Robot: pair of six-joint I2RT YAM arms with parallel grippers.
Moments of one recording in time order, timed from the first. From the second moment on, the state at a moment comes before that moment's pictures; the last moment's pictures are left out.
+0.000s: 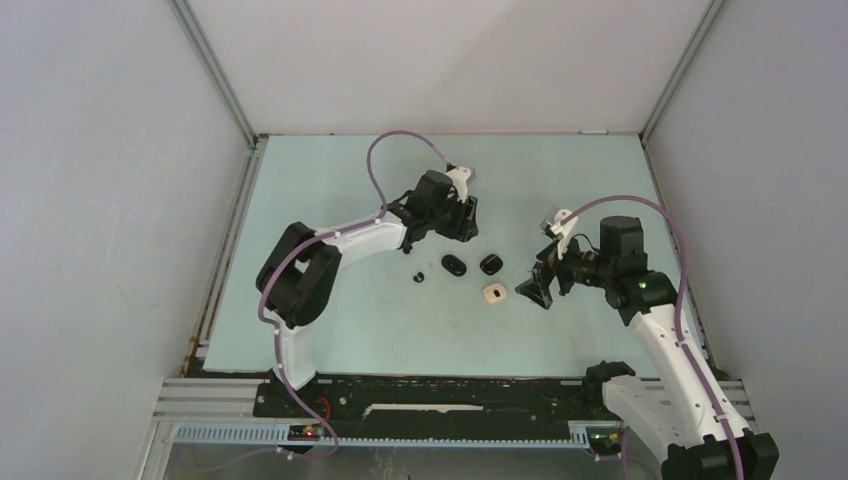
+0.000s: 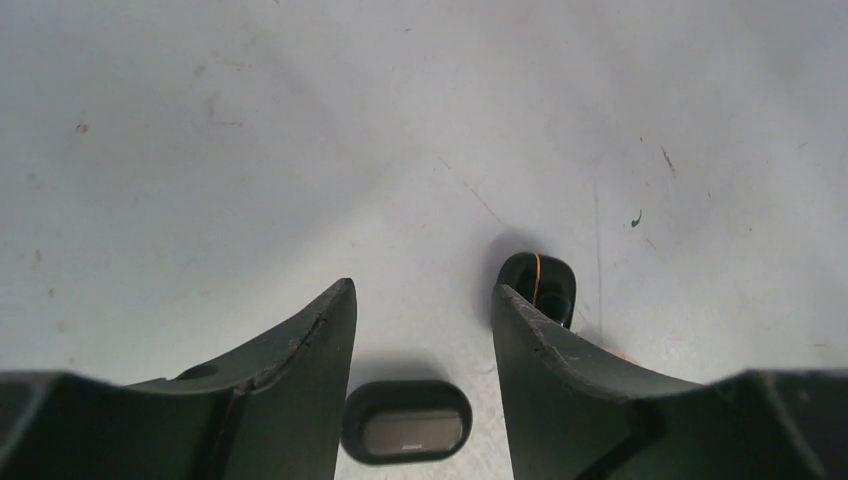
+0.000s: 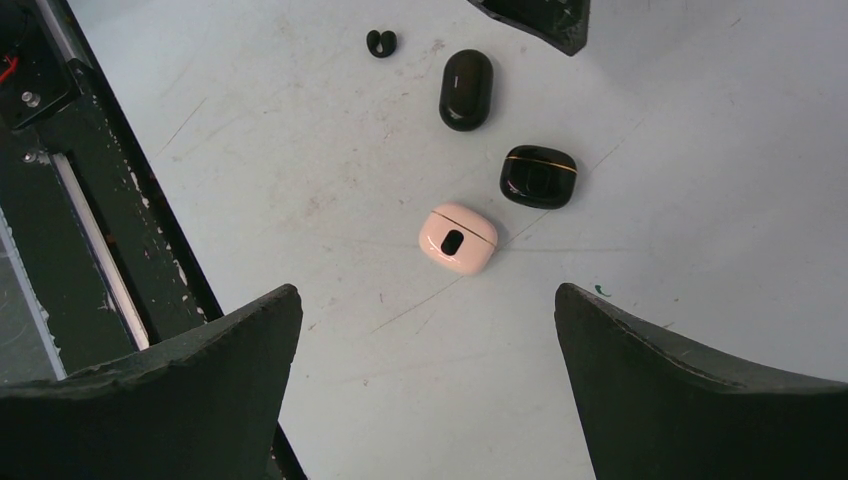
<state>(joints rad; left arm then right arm) -0.68 1.91 1.30 -0.05 0.15 -0.25 0.16 0.85 0.74 -0.57 -0.76 -0.37</state>
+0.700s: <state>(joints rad) -0.71 1.91 1.16 -0.08 0.25 -0.25 0.17 0.84 0.74 -0.59 -0.76 -0.37</state>
